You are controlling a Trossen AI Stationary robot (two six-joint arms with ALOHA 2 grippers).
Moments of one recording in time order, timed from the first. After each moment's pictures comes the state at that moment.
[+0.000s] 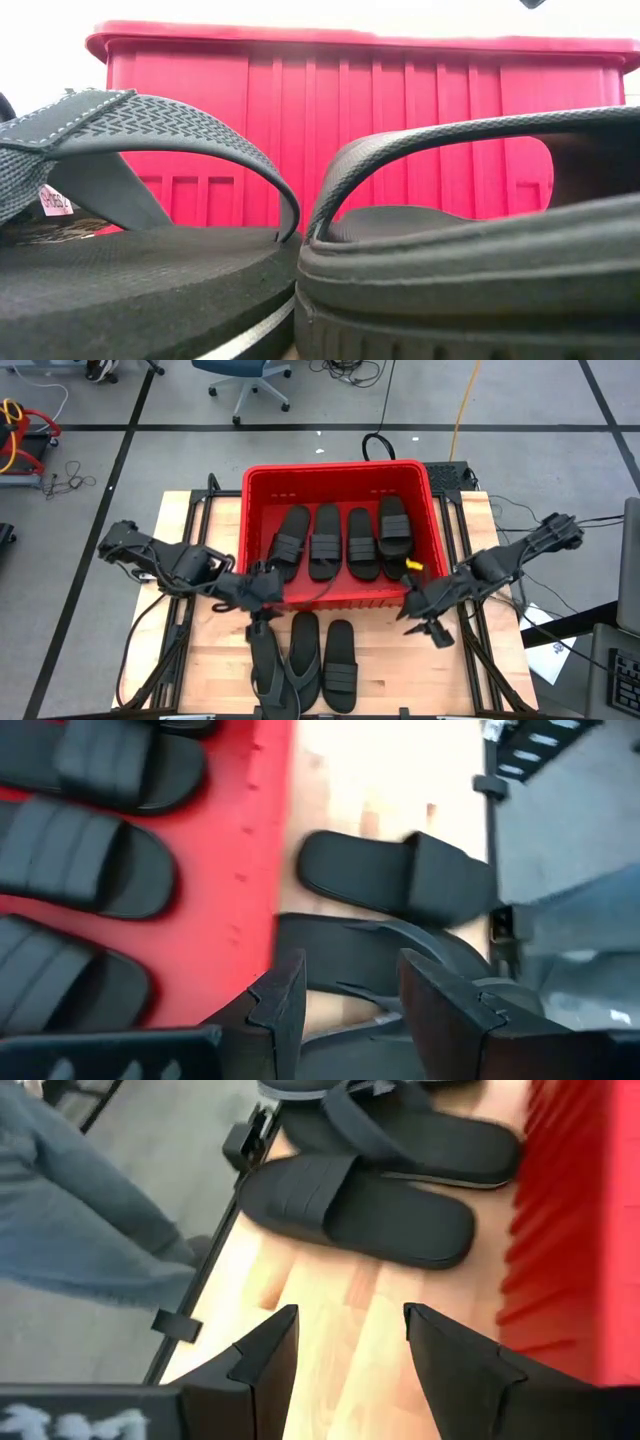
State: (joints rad) left arm -0.39 1.49 1.66 -1.10 -0.13 -0.50; right arm 0.46 1.08 1.07 -0.80 -0.08 0.22
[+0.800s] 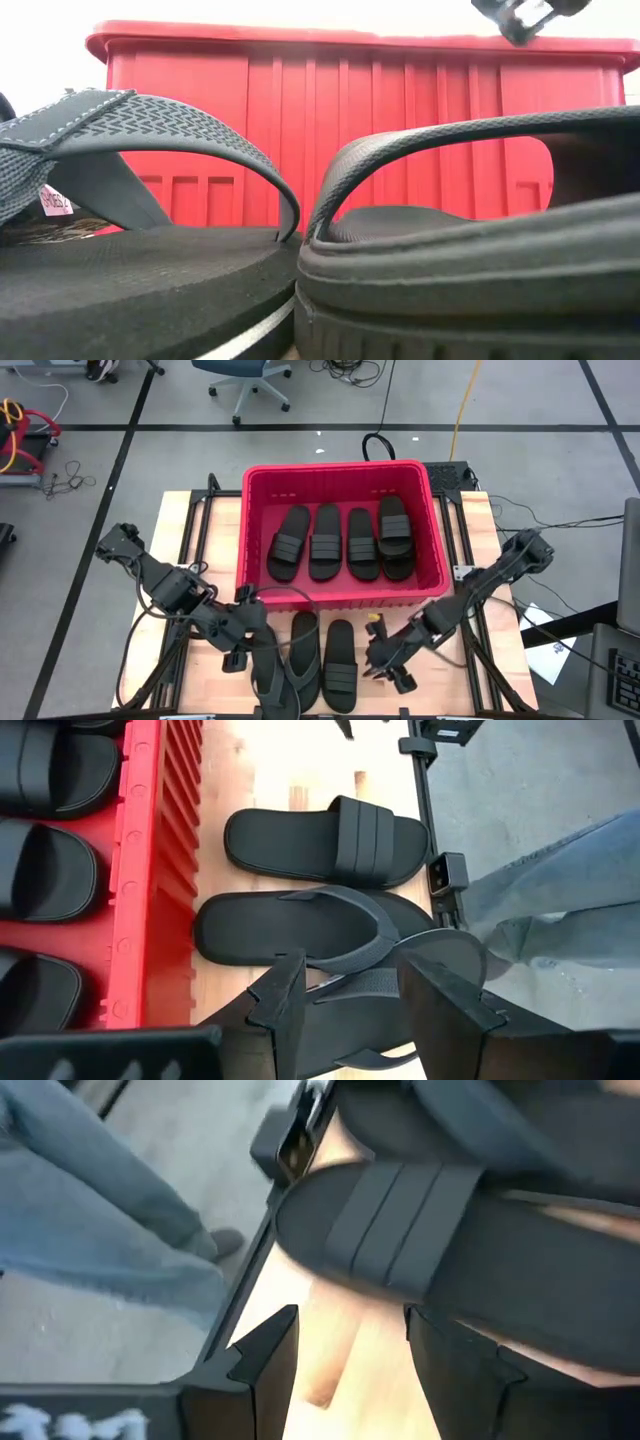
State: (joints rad) left arm -0.61 1.49 1.66 -1.10 -0.19 -0.56; right arm 0.60 1.54 1.07 -0.37 -0.08 0.32
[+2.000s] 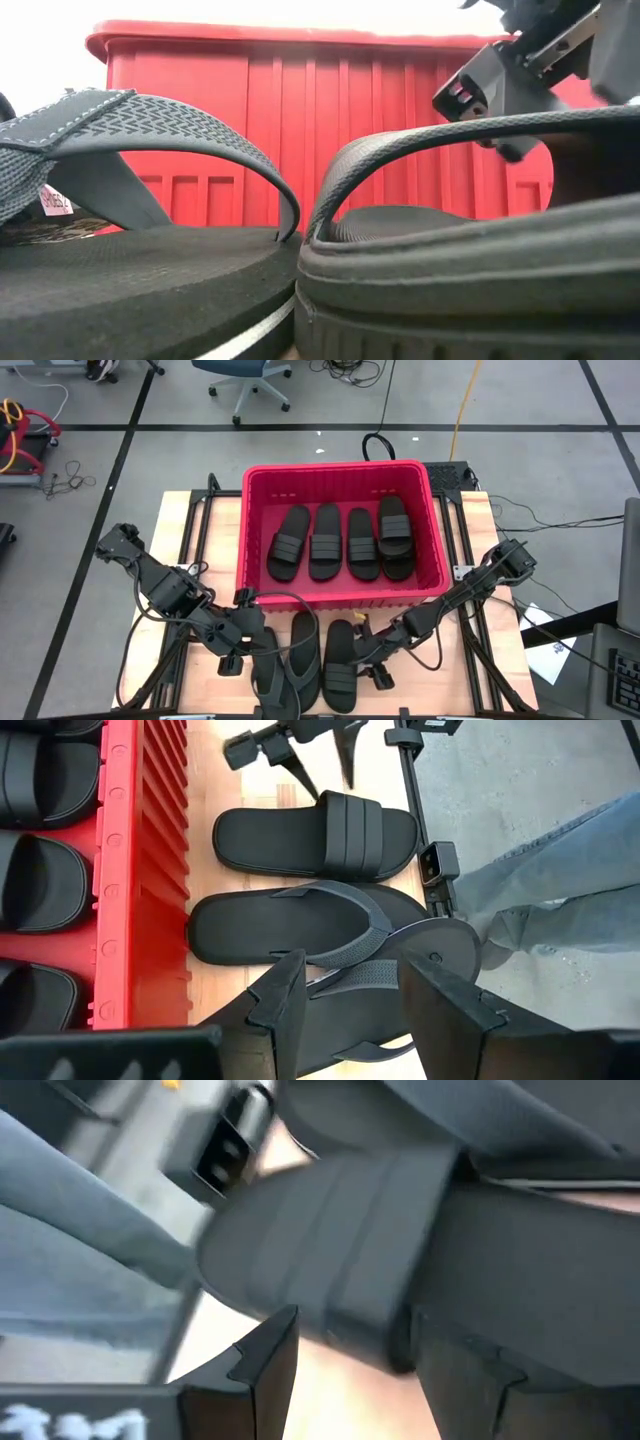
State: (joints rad) left arm -0.63 1.49 1.66 -1.10 -0.19 -0.53; right arm 0.54 1.73 0.95 -0.02 -0.10 0.37
